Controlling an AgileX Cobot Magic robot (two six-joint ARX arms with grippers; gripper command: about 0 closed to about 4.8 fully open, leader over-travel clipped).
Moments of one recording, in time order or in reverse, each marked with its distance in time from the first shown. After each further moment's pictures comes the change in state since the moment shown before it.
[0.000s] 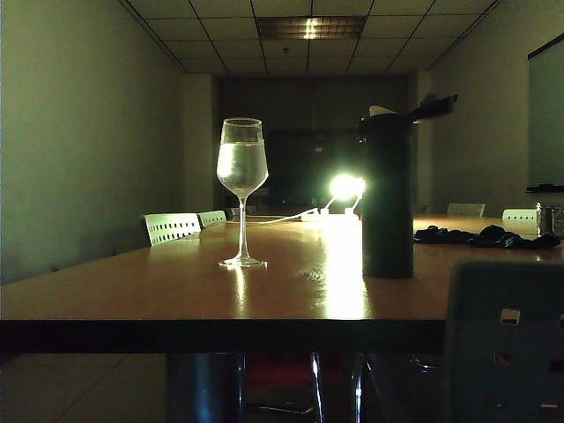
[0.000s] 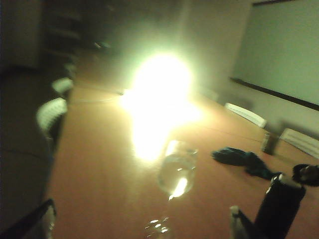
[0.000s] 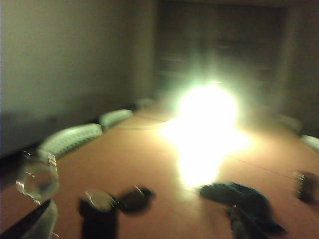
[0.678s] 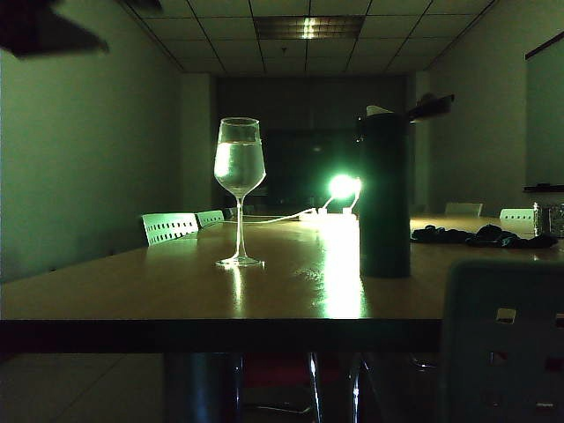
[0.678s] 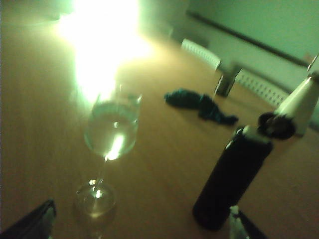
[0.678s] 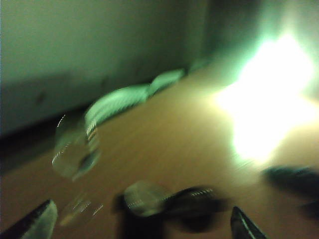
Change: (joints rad) left arm -0.291 0.550 0.137 0.198 -0.062 -0.019; right arm 0.284 0.587 0.079 0.297 0.073 -0.056
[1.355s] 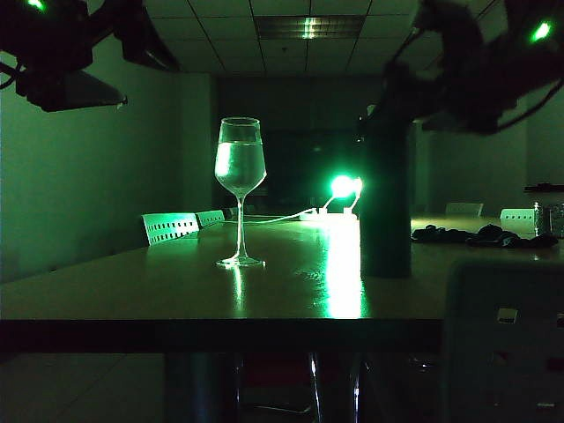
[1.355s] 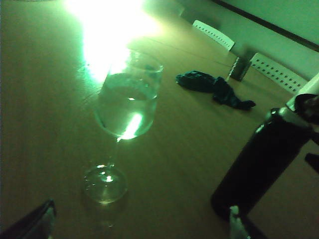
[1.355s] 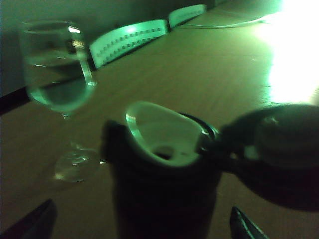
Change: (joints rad) left arm 0.001 0.190 0.001 0.123 -0.004 0.002; right arm 0.065 0.525 -0.002 0.356 0.043 0.035
